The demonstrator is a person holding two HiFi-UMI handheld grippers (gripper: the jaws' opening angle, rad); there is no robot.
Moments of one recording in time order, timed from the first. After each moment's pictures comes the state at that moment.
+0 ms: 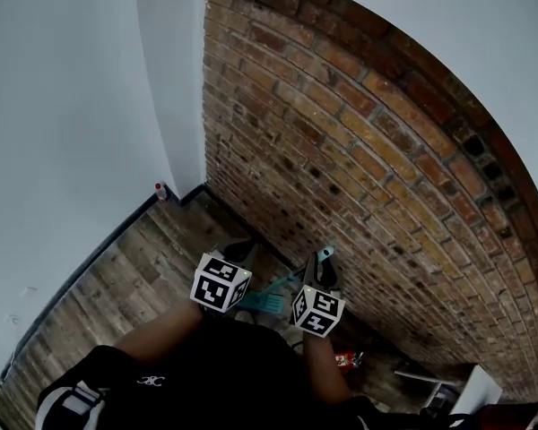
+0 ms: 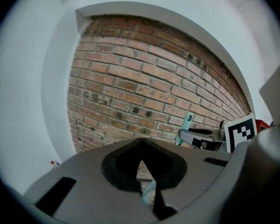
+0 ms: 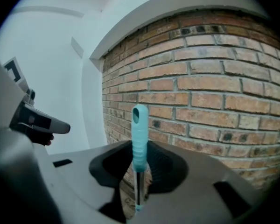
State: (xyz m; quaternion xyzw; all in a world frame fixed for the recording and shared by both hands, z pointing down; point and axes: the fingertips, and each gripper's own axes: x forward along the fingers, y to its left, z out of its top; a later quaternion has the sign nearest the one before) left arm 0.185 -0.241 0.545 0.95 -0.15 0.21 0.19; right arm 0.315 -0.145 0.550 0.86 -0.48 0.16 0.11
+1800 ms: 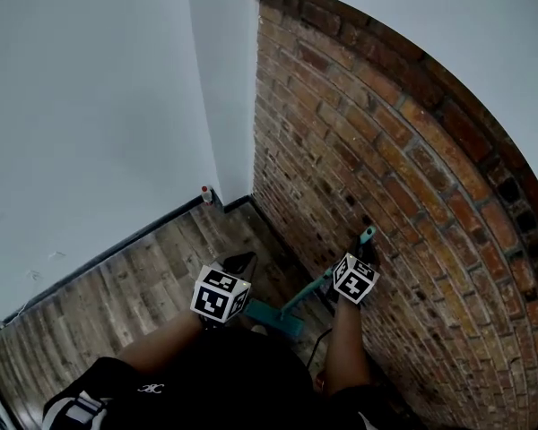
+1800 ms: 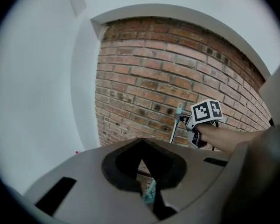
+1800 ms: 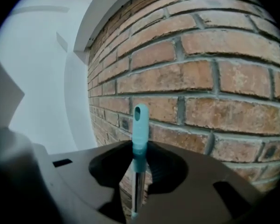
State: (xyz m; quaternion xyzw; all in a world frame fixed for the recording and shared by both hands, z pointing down) left arm 0.148 -0.258 0.557 0.91 -0.29 0.24 0.19; right arm 0.446 -0.239 0.588 0.85 -0.49 0.18 0.10
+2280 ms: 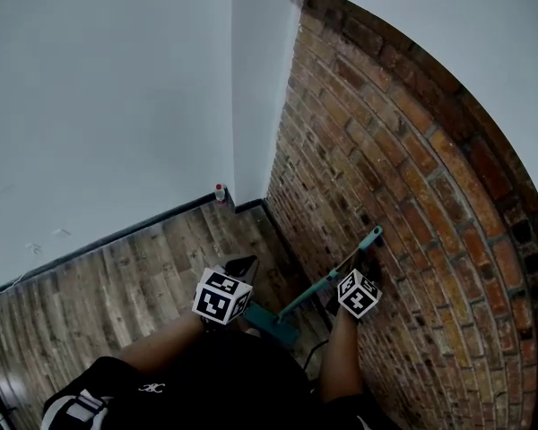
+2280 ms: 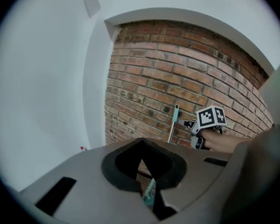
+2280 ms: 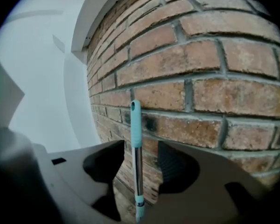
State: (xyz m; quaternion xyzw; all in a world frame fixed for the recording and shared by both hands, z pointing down) left arm 0.124 -0.270 0.562 0.89 -0.34 0.22 0.22; right arm 0.439 -0.249 0.606 0.84 -0.50 0.21 0.08
